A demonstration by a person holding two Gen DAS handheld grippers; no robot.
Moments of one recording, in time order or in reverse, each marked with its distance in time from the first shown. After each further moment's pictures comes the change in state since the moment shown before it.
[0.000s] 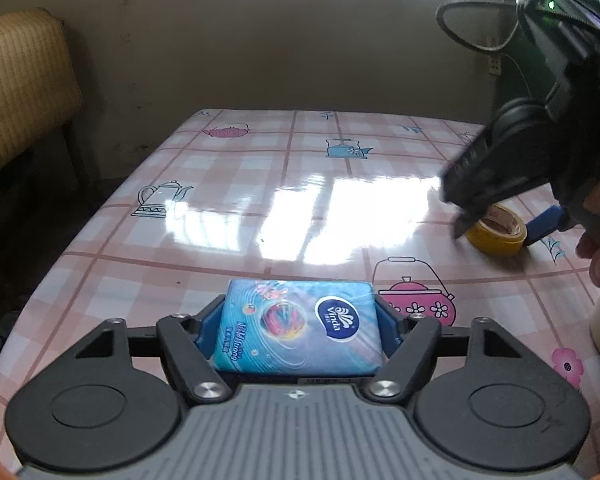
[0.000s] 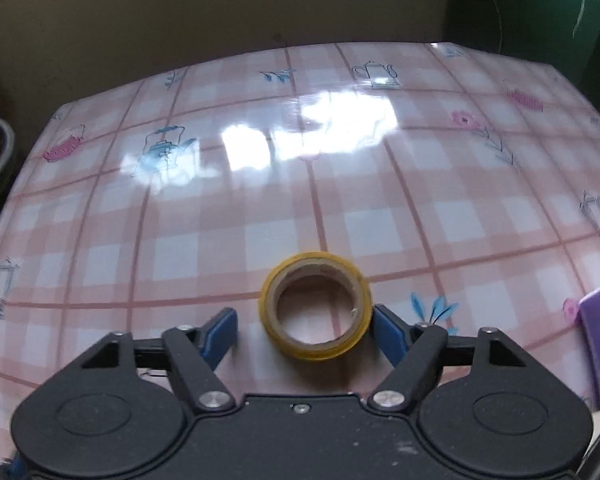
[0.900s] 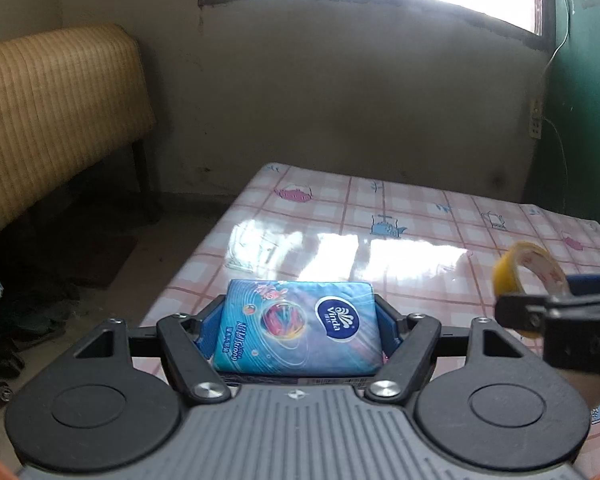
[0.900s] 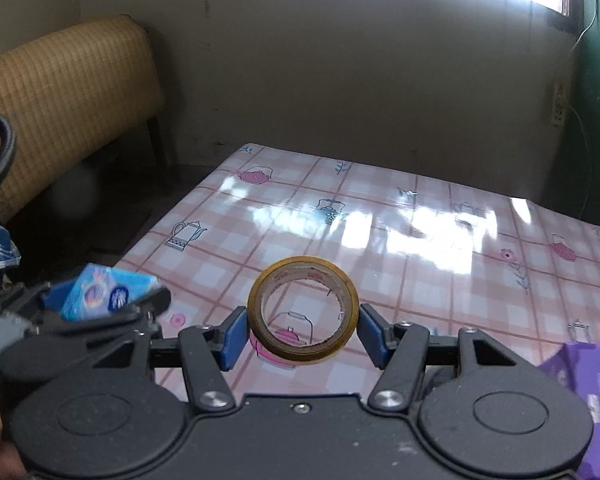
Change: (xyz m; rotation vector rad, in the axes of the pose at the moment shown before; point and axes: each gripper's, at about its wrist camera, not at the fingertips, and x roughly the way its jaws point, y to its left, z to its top) left arm -0.125 0.005 0.036 -0.129 -0.064 0.128; right arm -0.180 -0.012 -0.075 -0.383 -0.284 0.307
